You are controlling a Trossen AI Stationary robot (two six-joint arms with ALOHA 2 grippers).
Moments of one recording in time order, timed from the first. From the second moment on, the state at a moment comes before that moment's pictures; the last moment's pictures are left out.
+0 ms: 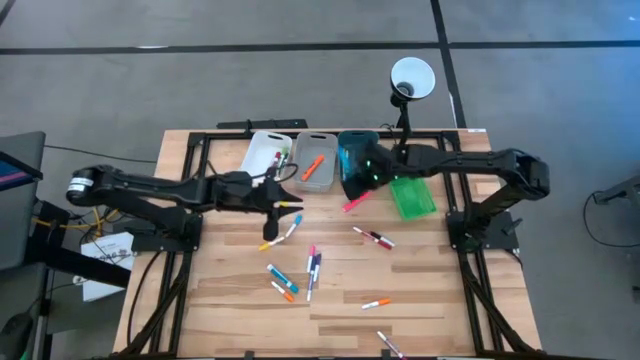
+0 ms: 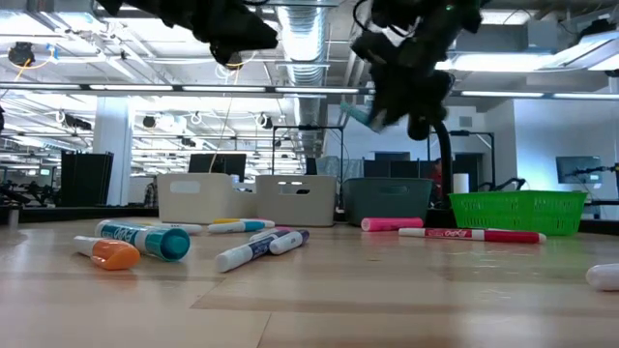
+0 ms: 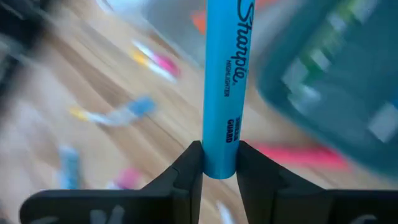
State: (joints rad) left arm -0.04 1.15 0.75 0.08 -0.09 0.05; right arm -0.26 1.49 1.15 -0.60 -0.04 0.70
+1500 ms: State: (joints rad) left arm 0.02 1.13 0.75 0.06 -0.17 0.07; right arm -0.41 2.02 1.47 -0.40 -0.06 0.41
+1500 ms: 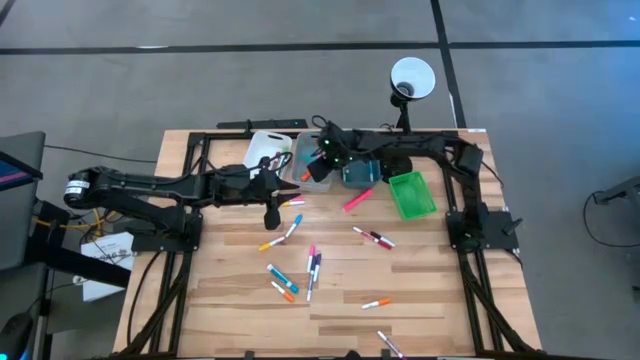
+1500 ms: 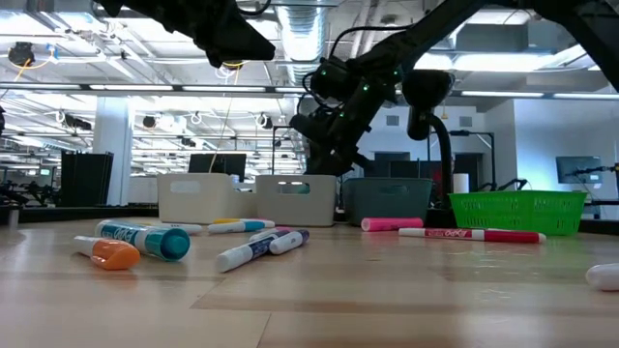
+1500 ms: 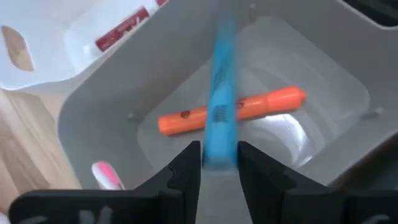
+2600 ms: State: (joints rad) left arm 0.02 1.13 0.67 0.03 -0.17 0.01; right arm -0.18 1.68 1.50 -0.84 -0.02 0.16
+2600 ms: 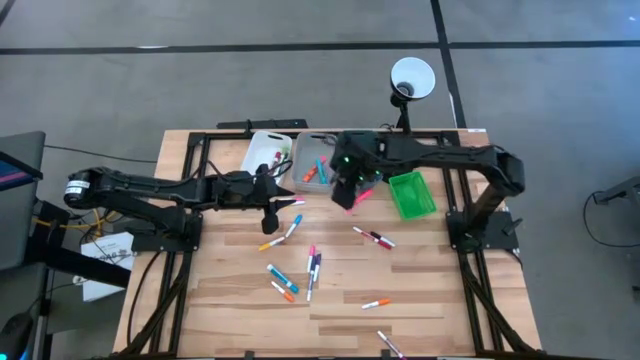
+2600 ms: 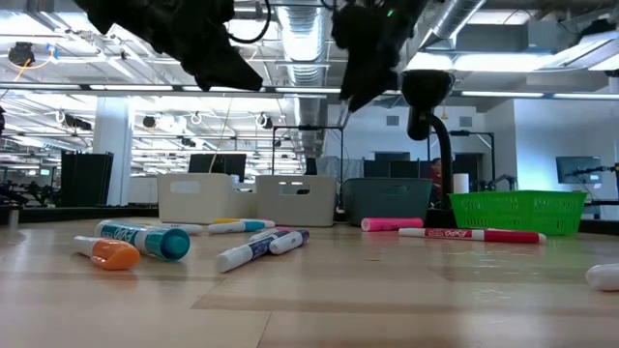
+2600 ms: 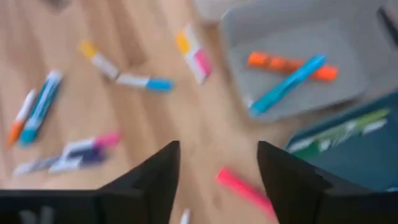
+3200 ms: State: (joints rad) left arm -0.05 1.13 0.67 0.03 -0.17 -0.07; right arm 0.44 1.62 1.50 -1.15 -0.11 0.82
